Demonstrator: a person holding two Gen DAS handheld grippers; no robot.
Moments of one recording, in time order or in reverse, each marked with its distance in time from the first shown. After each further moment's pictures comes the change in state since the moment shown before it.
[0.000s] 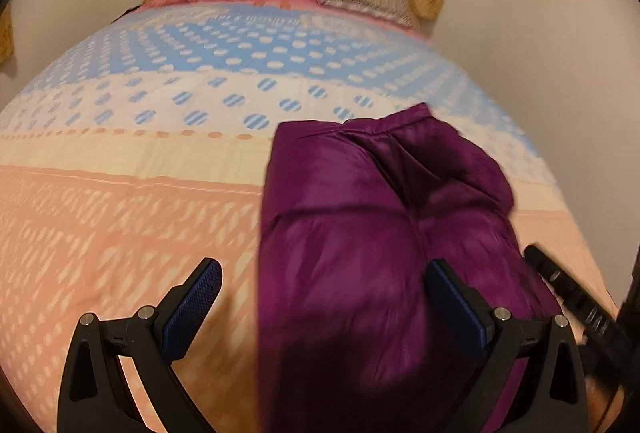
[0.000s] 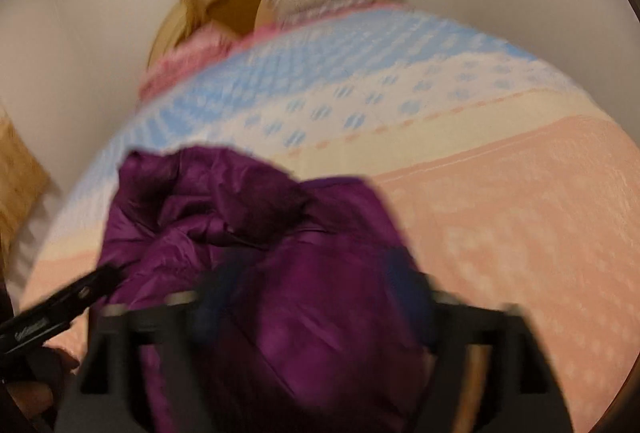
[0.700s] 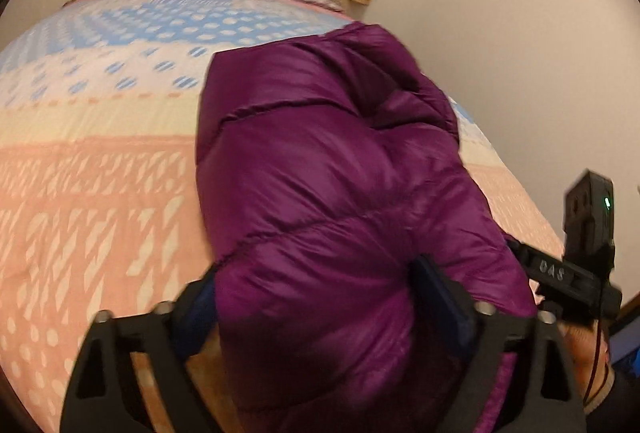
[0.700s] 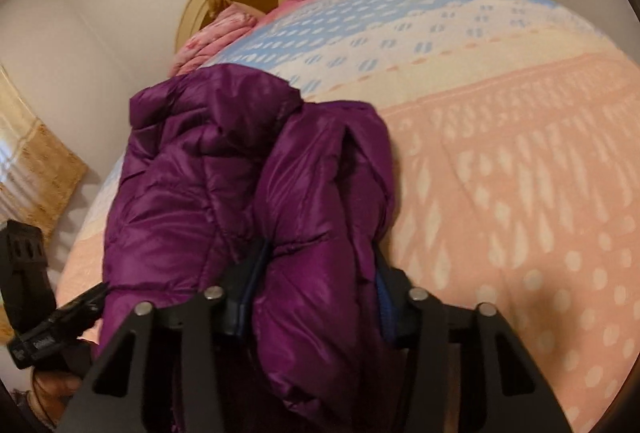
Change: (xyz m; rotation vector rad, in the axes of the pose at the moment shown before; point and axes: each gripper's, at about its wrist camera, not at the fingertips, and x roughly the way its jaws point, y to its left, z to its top) left arm 0.020 -0.015 -0.031 0.088 0.045 -0.251; right arm 0.031 -0.021 -0.026 0.057 0.198 0.254
